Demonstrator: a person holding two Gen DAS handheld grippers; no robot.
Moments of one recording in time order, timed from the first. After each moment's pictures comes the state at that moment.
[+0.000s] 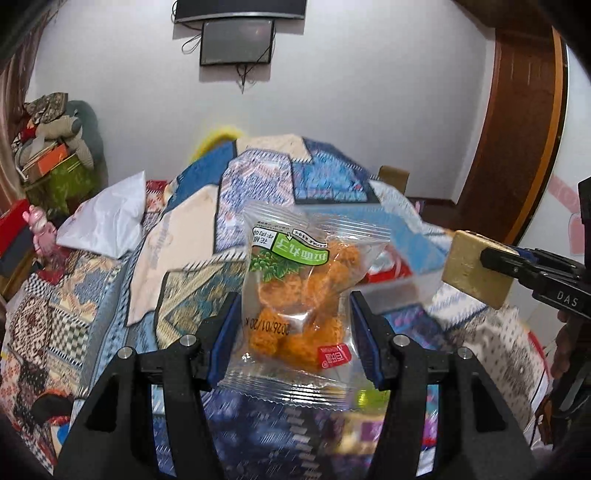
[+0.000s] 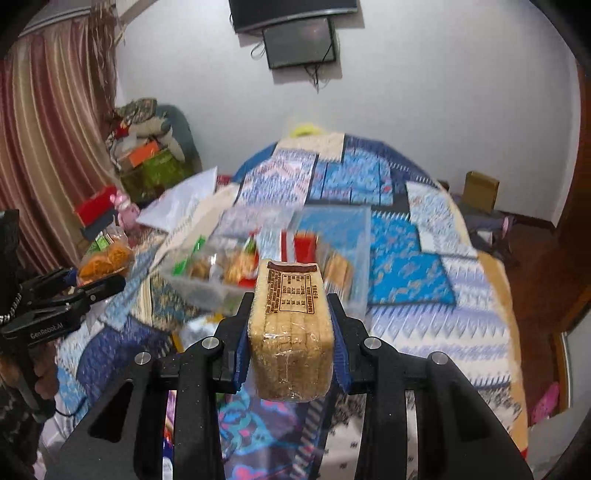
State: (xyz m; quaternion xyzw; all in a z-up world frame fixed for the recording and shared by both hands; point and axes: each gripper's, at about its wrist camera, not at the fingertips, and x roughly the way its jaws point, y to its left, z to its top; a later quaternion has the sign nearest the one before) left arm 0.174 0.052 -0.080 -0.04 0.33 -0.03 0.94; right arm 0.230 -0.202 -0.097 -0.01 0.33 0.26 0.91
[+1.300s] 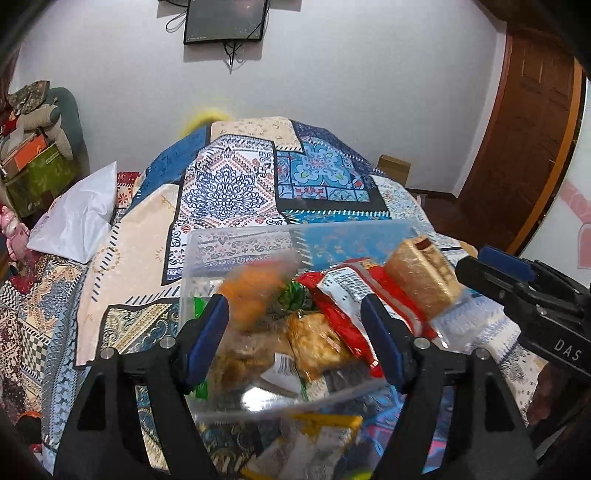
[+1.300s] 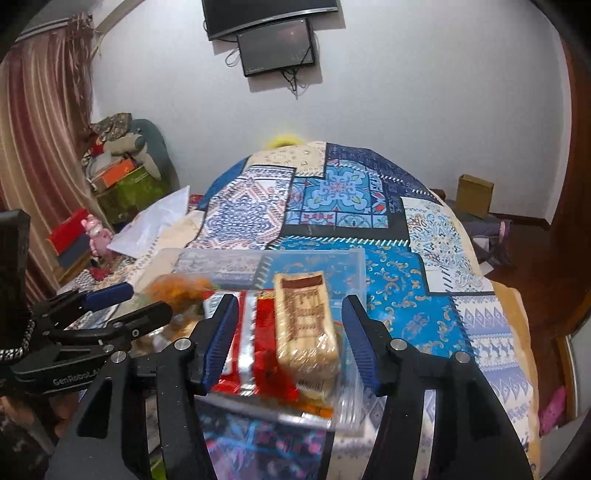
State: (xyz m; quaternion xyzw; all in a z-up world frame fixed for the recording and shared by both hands) left arm 0.283 0.027 -0.109 -0.05 0.36 -0.03 0.93; right arm 0.307 -0.186 -0.111 0.01 0.32 0.23 0.92
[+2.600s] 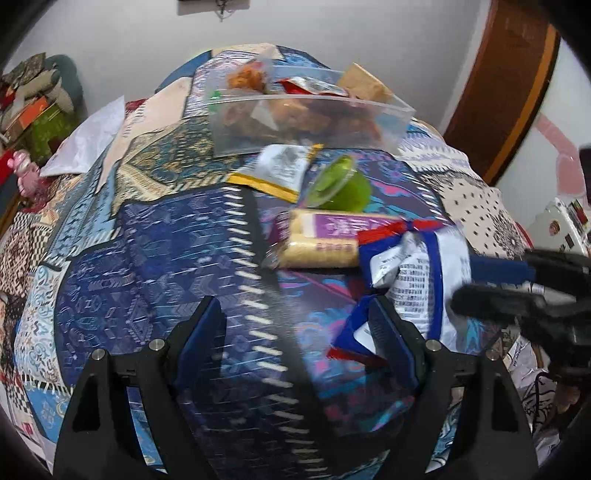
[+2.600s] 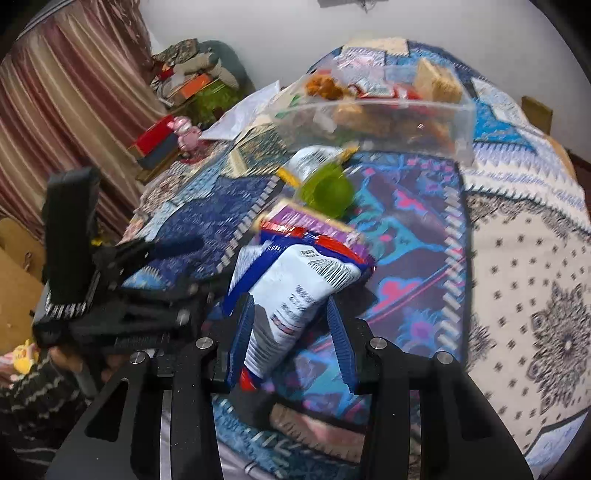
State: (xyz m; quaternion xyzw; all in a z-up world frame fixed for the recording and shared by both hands) left arm 0.073 0.001 -0.182 -0.03 0.46 -0.06 0.89; right arm 0.118 -0.172 -0.177 0.01 0.46 0.35 0.81
